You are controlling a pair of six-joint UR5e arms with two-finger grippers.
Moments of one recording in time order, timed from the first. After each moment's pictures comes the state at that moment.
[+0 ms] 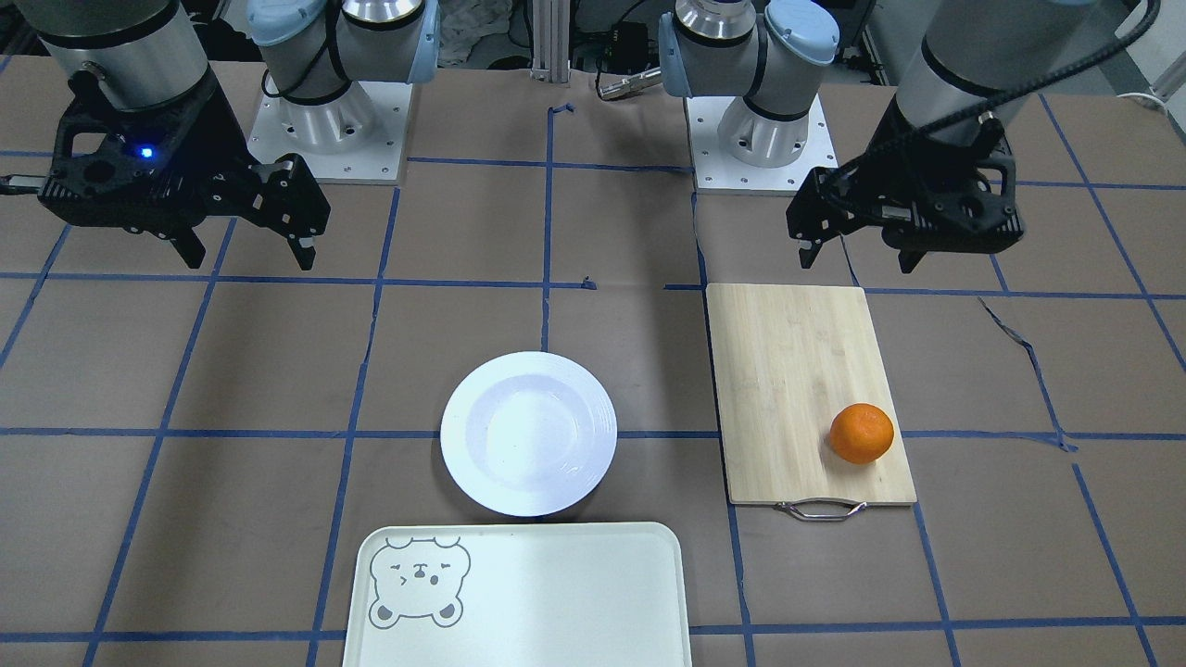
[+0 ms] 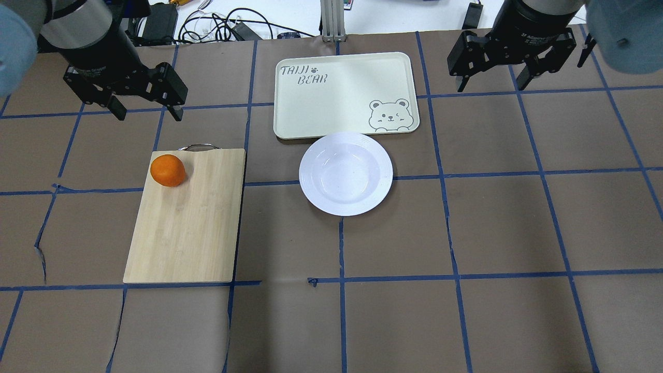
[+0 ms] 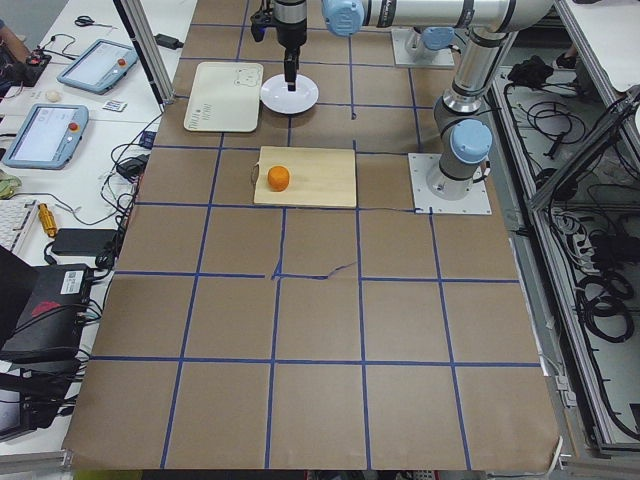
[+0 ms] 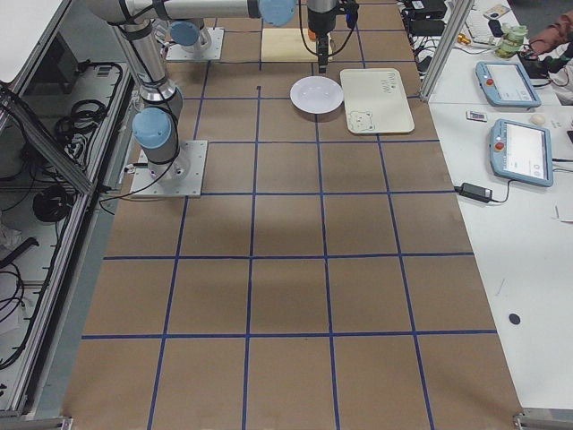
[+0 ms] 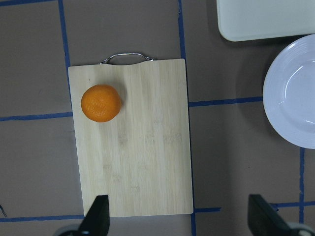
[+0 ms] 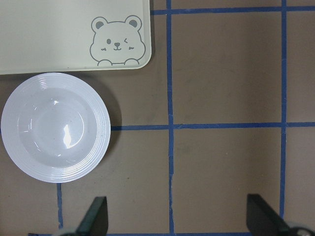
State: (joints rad) left arm -1.50 -1.64 -1.52 -1.58 1.61 0.12; right arm 1.56 -1.54 1.51 -1.64 -1.55 0.00
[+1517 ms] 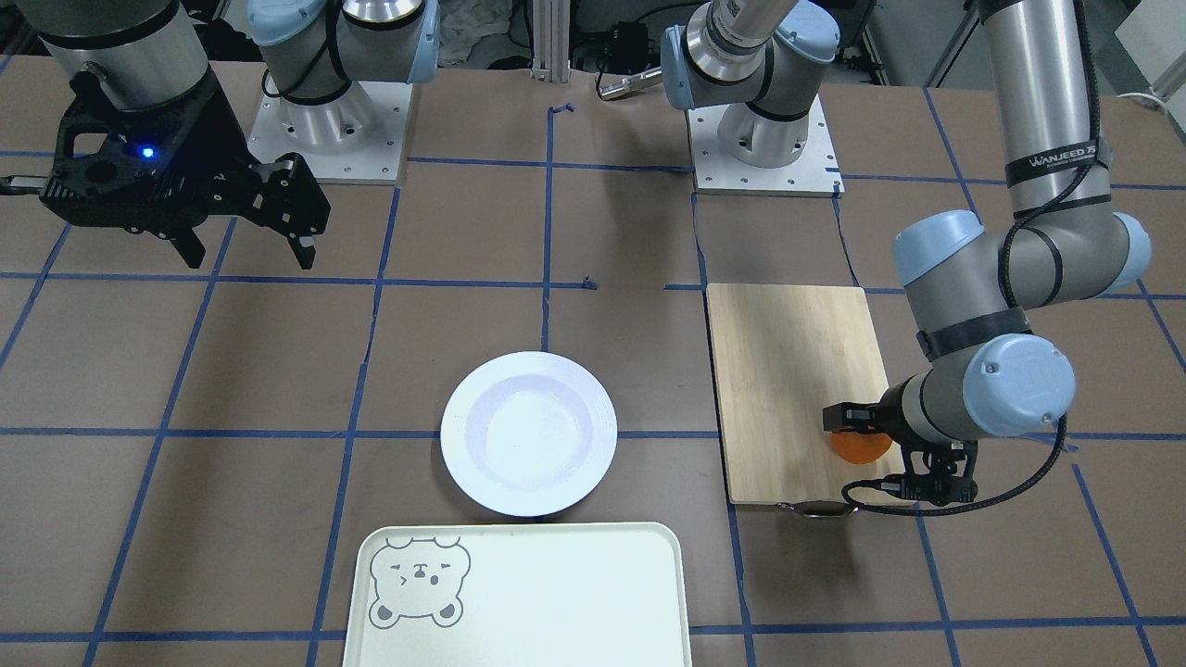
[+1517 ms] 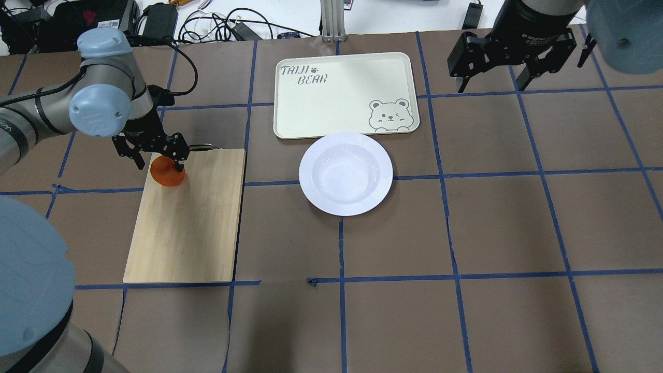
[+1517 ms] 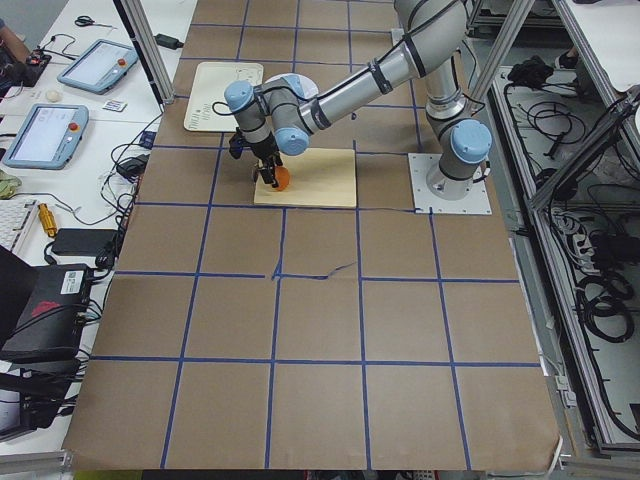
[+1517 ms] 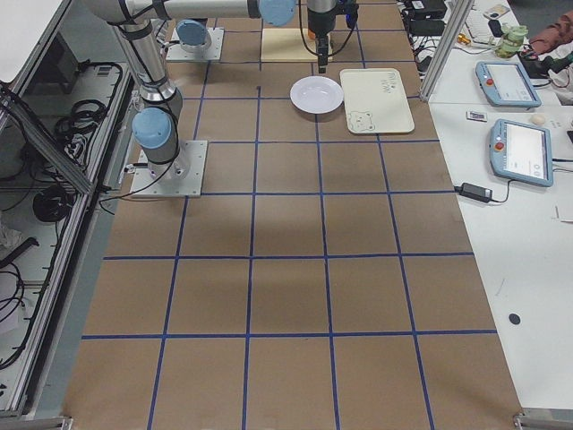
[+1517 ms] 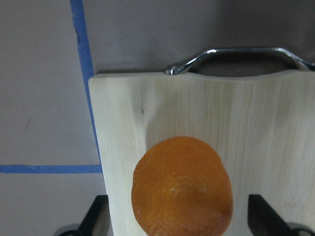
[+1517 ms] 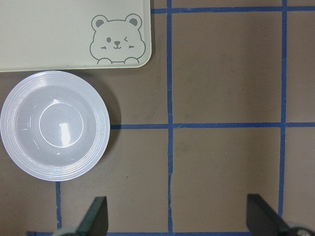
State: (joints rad) left arm -1.34 -2.04 -1.65 -1.27 1.72 0.27; right arm 1.56 -1.54 1.51 -1.64 -1.55 0.00
